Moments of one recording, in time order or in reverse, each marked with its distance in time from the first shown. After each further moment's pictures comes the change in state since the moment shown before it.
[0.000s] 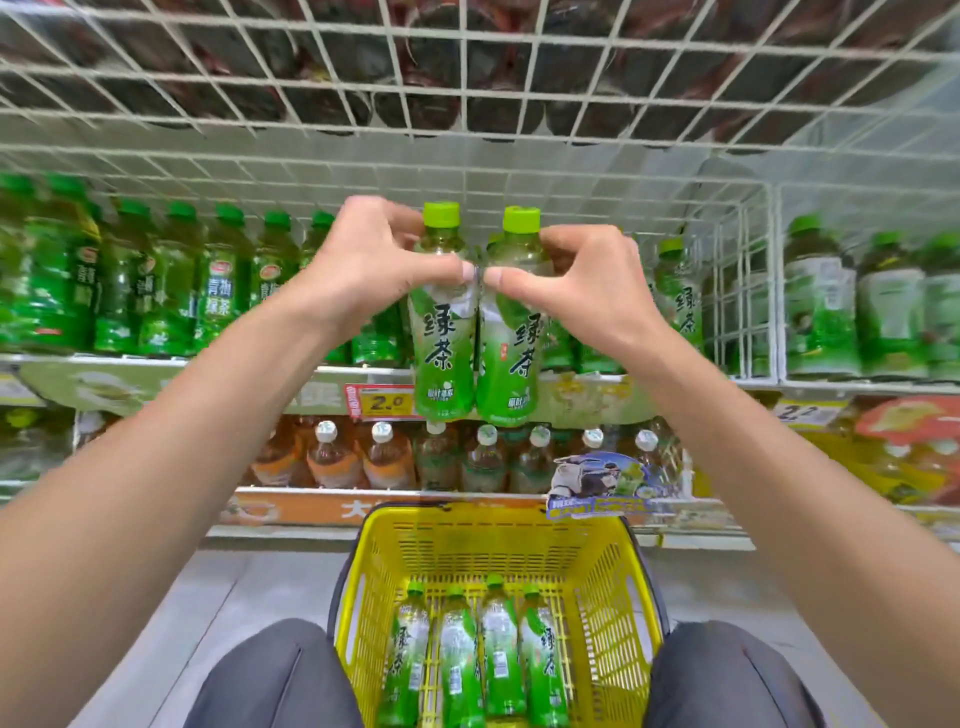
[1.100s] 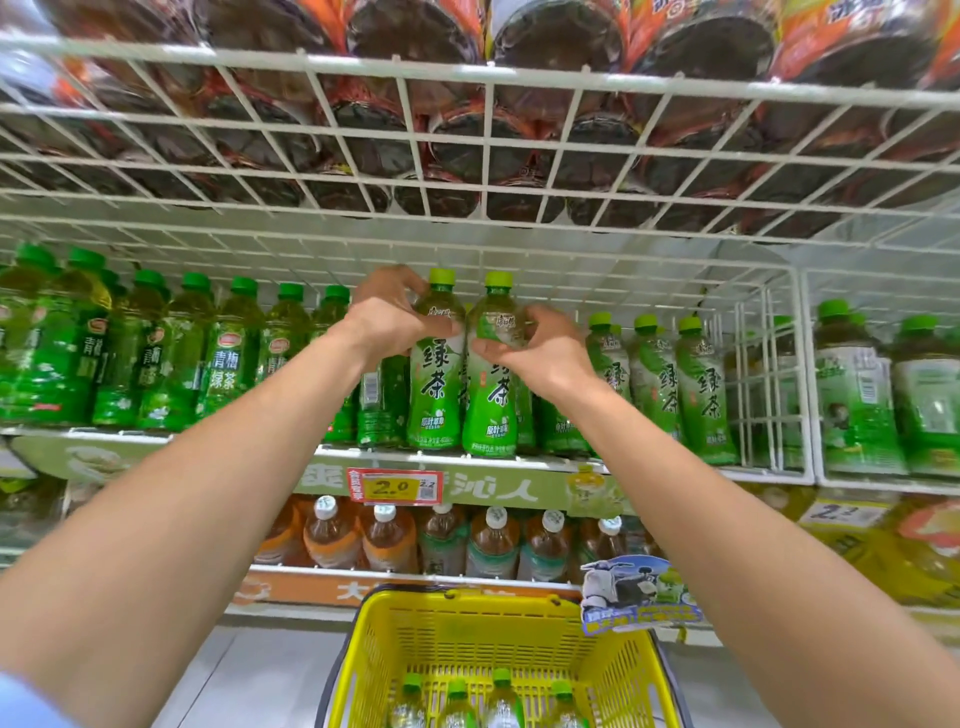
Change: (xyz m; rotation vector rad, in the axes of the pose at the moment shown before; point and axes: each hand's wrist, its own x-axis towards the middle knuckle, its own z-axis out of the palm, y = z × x) left_hand 0.093 -0.046 -0.003 0.084 0.051 -0.212; right_hand 0.077 0.044 0.067 0.144 -0.141 0.387
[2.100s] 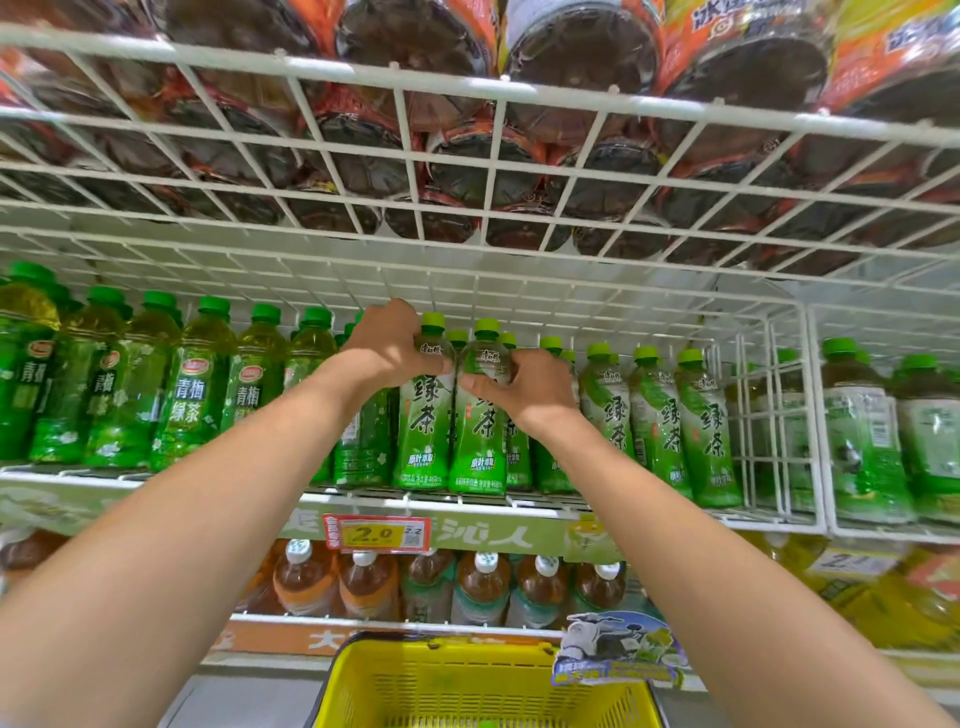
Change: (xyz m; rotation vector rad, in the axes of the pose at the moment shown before) left_hand 0.038 -0.006 0.010 0.537 -0.085 0.129; right_hand 0.053 0.034 0.026 -0.292 0.060 -0.036
